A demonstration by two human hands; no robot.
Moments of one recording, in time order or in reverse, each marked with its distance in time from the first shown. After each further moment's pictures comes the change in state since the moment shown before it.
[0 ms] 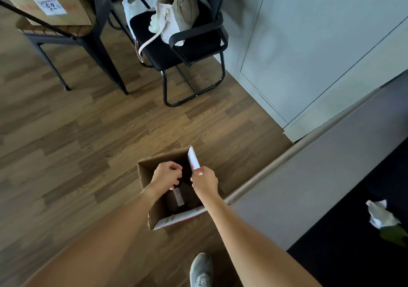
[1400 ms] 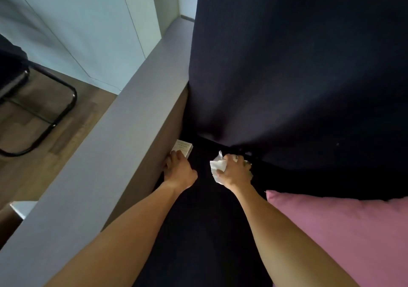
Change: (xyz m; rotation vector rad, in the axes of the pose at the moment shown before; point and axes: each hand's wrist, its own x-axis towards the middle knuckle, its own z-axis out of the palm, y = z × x) left_hand -0.095 0.153 0.523 0.967 -0.204 0.472; right_hand 0.068 0.311 -0.478 -0.485 0.368 0.228
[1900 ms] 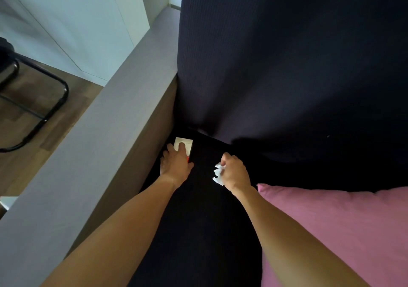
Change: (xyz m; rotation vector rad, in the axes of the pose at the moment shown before) left_hand 0.004 0.011 0.014 0.196 0.106 0.124; right_hand -0.010 0.032 0.002 0.176 0.128 -0.160
